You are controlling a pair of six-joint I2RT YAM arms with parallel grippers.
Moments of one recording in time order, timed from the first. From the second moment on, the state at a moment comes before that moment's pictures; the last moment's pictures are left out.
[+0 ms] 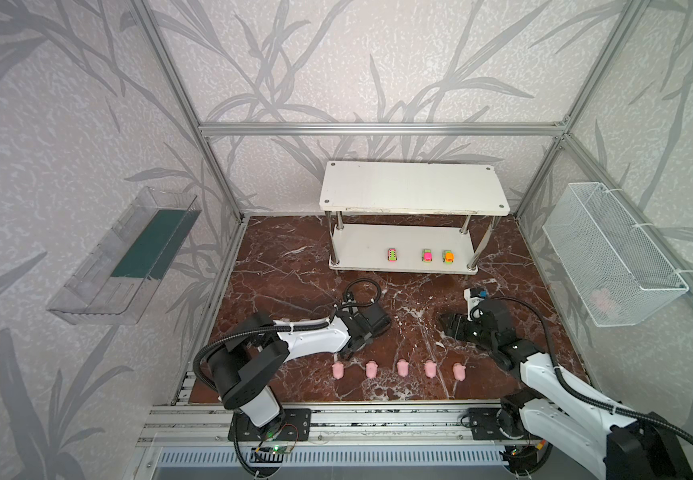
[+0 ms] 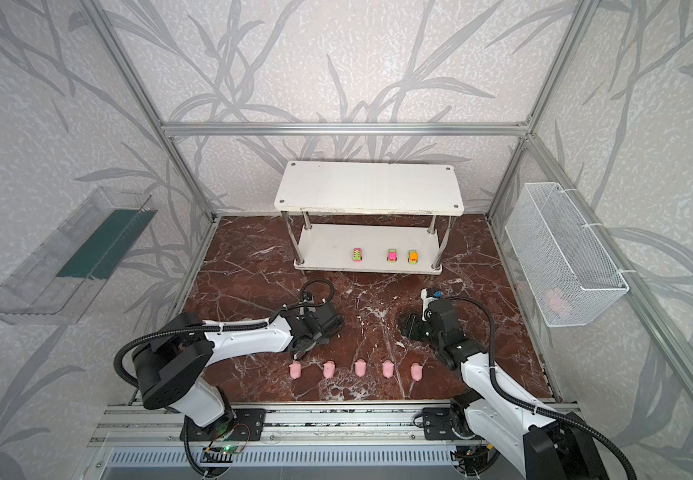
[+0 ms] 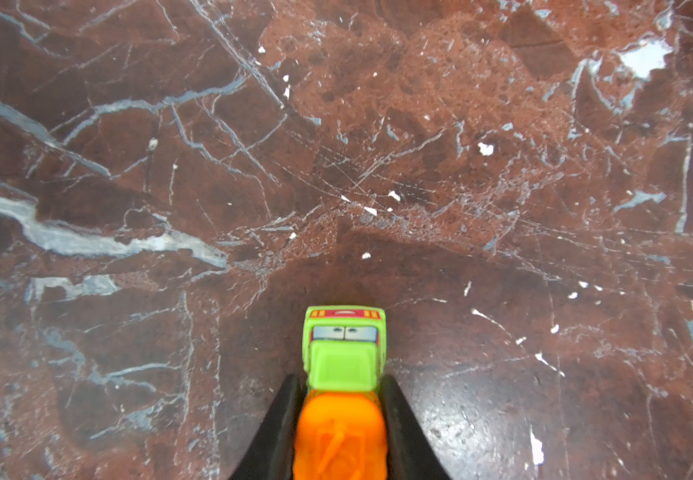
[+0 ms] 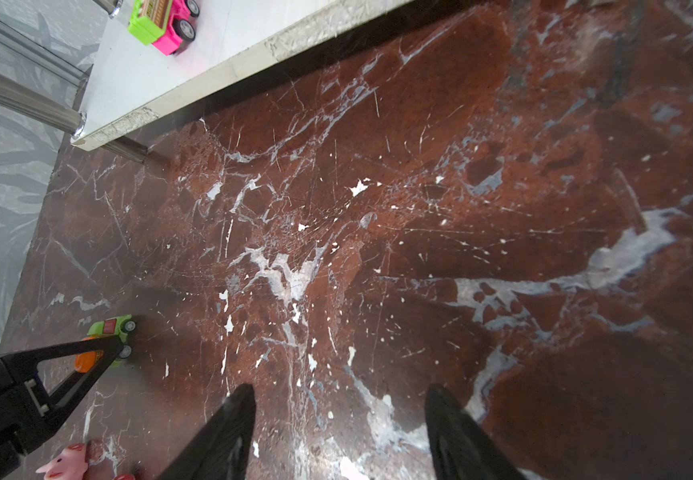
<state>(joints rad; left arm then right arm) -0.92 1.63 0.84 -0.50 -0.46 -1.05 0.33 0.94 0.32 -0.07 -0.18 0.56</state>
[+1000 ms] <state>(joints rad) -0.67 1.71 1.19 -0.31 -0.44 -0.47 0.33 0.99 0.31 -0.05 -0.18 0.56</state>
